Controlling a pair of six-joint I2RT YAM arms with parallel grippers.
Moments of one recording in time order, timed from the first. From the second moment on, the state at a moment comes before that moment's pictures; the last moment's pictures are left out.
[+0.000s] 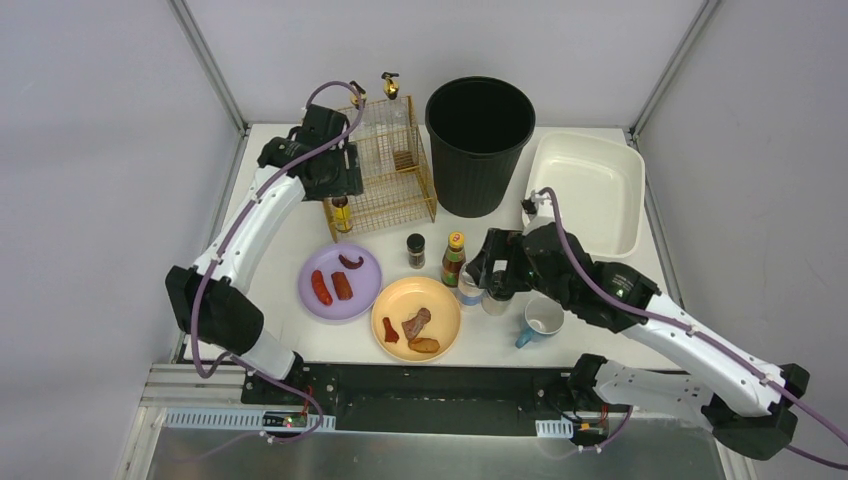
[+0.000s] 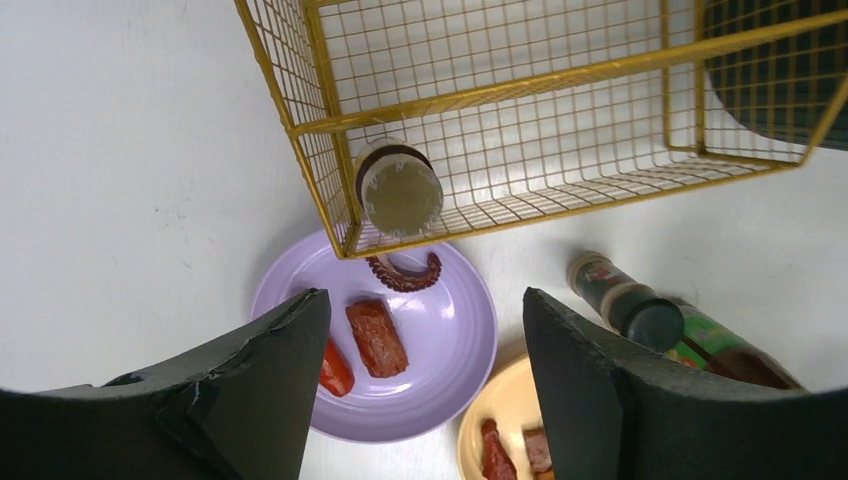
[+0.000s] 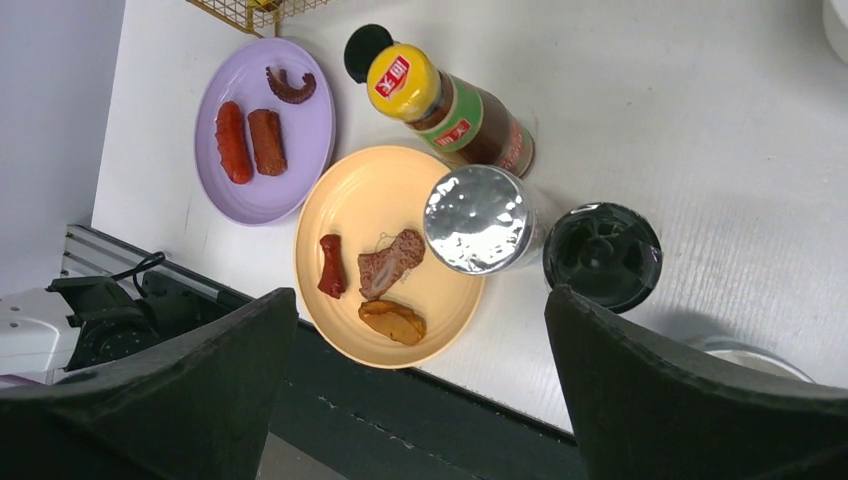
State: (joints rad) left arm -0.34 1.56 1.60 -1.00 -0.23 -0.41; right arm 0.99 0.89 1.03 -0.79 0.30 0.77
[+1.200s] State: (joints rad) left arm -0.78 1.56 1.56 -0.84 0.16 -0.46; right arm 0.99 0.82 1.08 -0.92 0.50 0.78
